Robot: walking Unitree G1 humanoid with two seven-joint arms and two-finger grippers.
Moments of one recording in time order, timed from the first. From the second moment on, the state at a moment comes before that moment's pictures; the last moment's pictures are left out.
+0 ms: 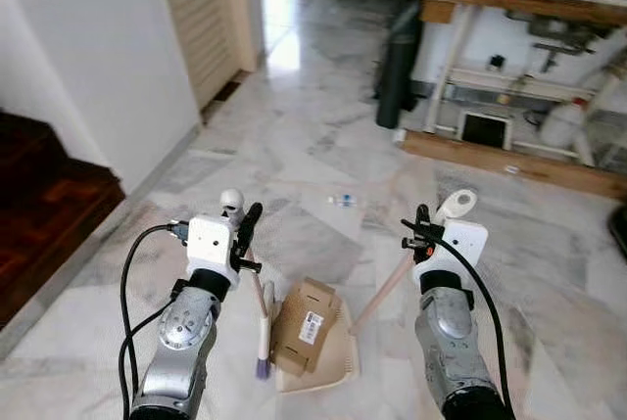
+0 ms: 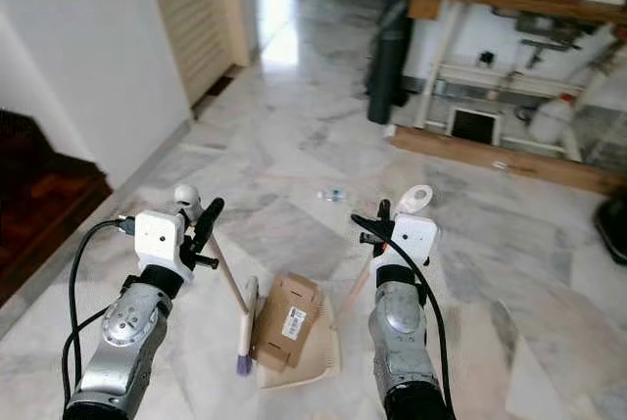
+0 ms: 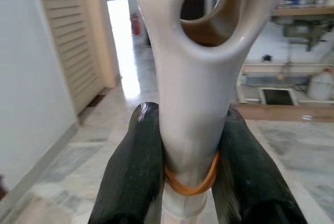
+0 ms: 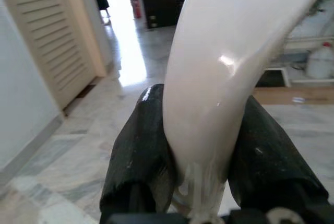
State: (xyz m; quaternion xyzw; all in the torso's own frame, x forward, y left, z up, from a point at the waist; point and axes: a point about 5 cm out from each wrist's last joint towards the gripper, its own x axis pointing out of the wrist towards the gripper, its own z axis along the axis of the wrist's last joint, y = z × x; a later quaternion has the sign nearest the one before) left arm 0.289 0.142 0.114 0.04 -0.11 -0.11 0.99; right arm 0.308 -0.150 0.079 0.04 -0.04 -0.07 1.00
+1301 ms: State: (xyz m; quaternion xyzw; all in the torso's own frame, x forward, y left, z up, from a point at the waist) left arm 0.292 0.137 0.112 0.05 -0.10 -0.10 0.99; right arm 0.305 -0.152 0.083 0.05 -0.03 -0.08 0.99
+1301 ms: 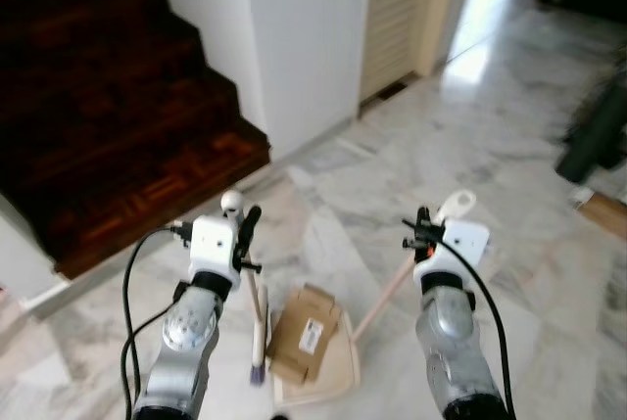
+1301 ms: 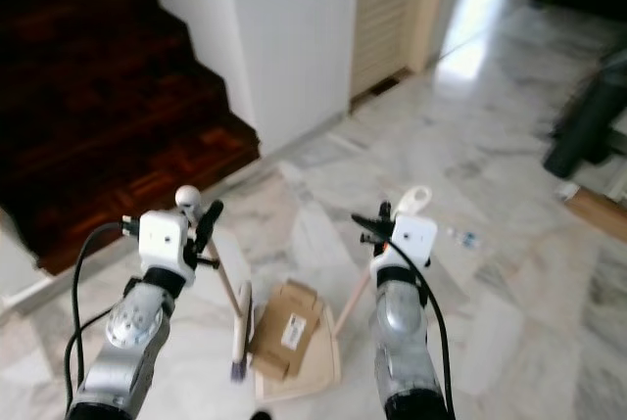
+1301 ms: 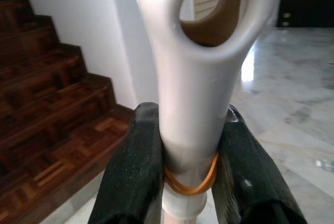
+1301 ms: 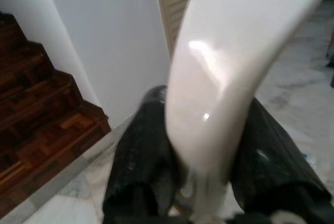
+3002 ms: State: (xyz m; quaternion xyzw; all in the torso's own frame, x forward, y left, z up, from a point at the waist) left arm 0.292 0.139 0.106 0.04 -0.08 -0.08 0.99; right arm 0.307 -0.149 0.085 0.06 -0.02 -0.07 1.00
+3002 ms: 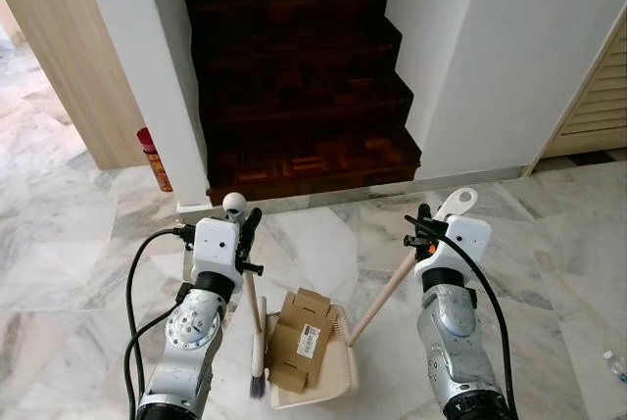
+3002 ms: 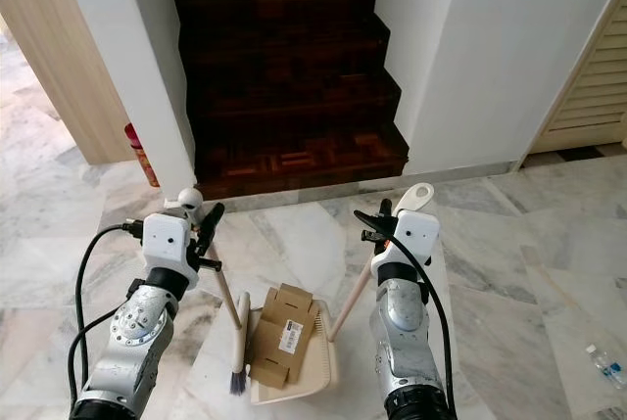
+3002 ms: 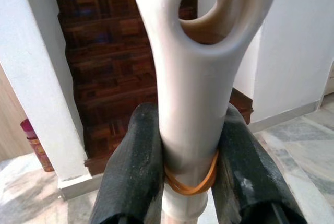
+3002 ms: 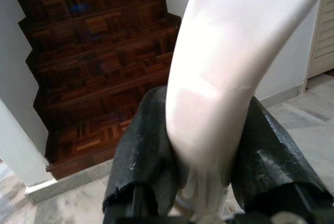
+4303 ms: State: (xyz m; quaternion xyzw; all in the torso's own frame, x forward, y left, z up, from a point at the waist) left arm 0.294 0.143 0.105 0.04 -0.08 -0.07 0.99; right arm 0.312 -0.145 0.090 0.06 -0.03 -0.05 1.00
